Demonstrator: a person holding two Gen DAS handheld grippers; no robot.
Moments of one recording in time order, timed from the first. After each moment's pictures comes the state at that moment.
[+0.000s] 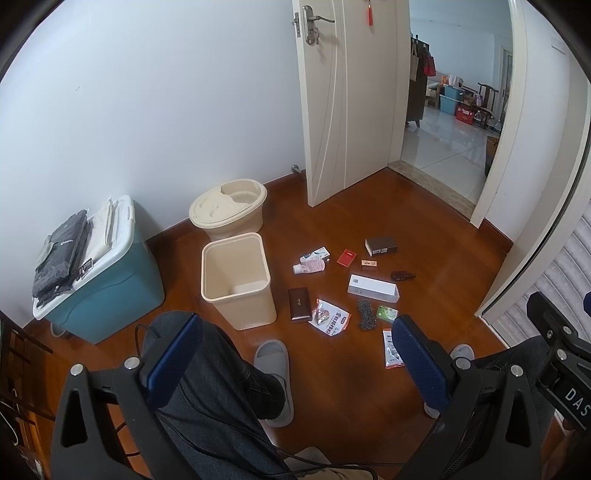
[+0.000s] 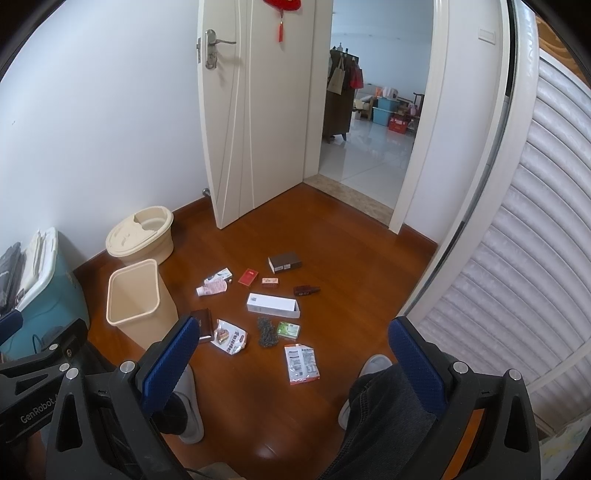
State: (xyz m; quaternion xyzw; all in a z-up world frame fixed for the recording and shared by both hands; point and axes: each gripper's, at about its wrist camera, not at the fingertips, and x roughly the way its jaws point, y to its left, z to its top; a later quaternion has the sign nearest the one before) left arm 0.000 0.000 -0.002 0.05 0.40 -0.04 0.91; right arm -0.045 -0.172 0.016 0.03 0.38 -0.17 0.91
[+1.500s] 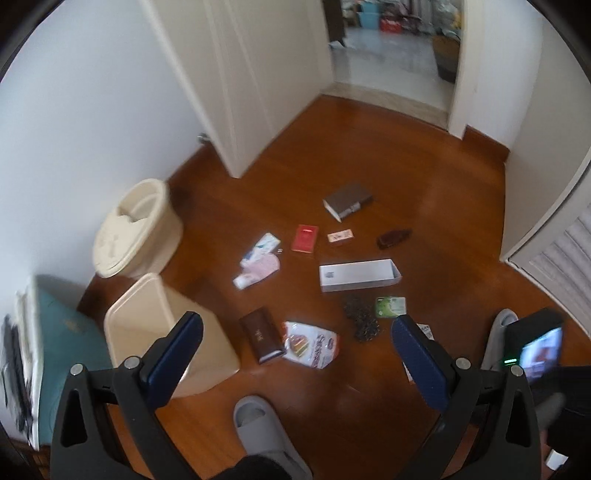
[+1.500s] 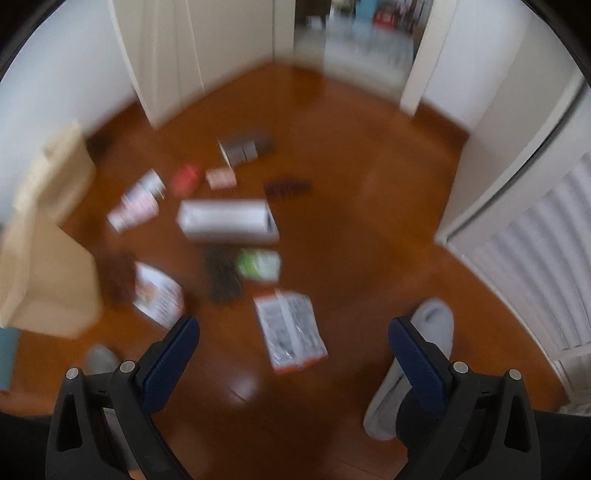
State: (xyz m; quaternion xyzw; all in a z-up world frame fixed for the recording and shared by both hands) left arm 0.268 -0.159 -0.199 0.20 0.48 -0.16 0.84; right arm 0.168 -0.310 -0.386 0.10 0.58 -0.20 0.78
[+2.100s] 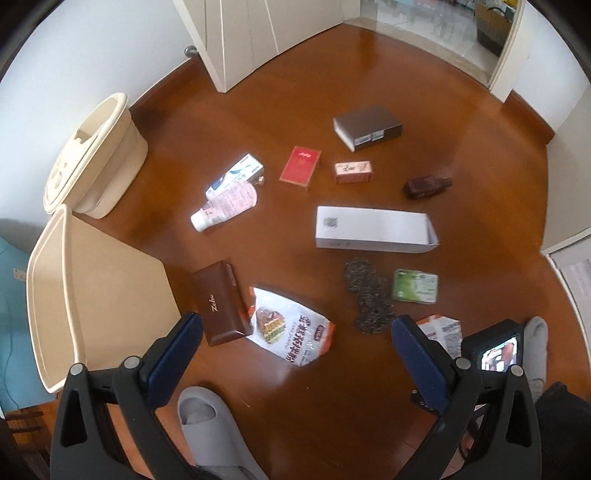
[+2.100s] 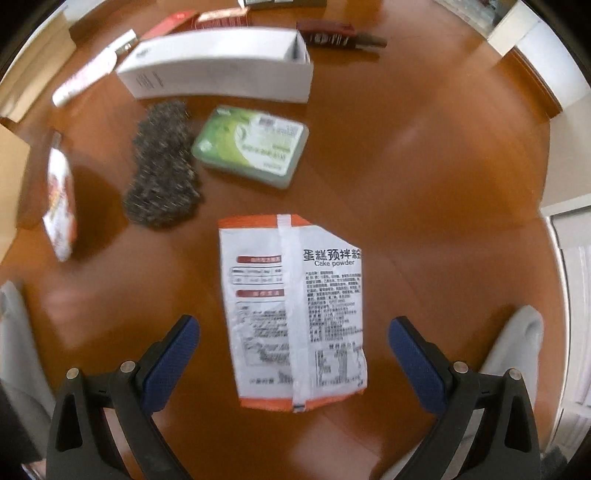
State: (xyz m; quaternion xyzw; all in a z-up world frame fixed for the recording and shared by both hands) left arm 0.321 -0.169 -0.387 0.17 0.59 -0.11 0.78; right arm 0.211 -0.327 -0.628 0.07 0.69 -0.11 0.71
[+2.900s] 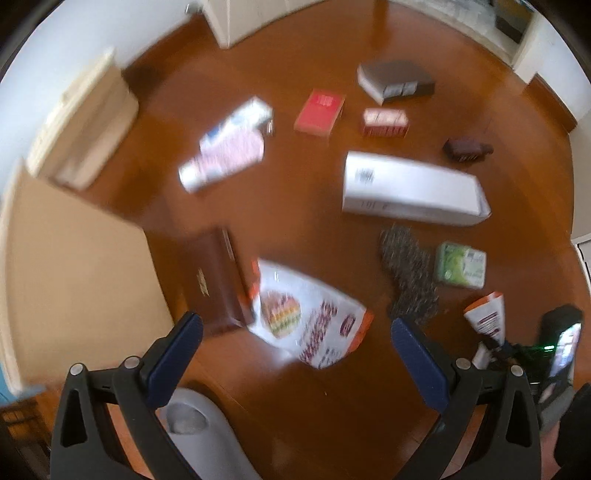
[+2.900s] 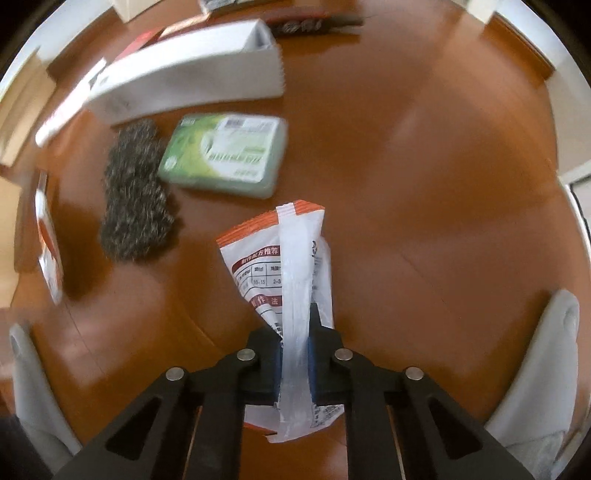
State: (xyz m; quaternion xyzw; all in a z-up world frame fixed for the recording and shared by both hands) left arm 0.341 -0.135 -0.485 0.15 0.63 -0.10 0.75; right arm 0.216 -0.349 -0.663 0.13 0.65 -0.13 0.73
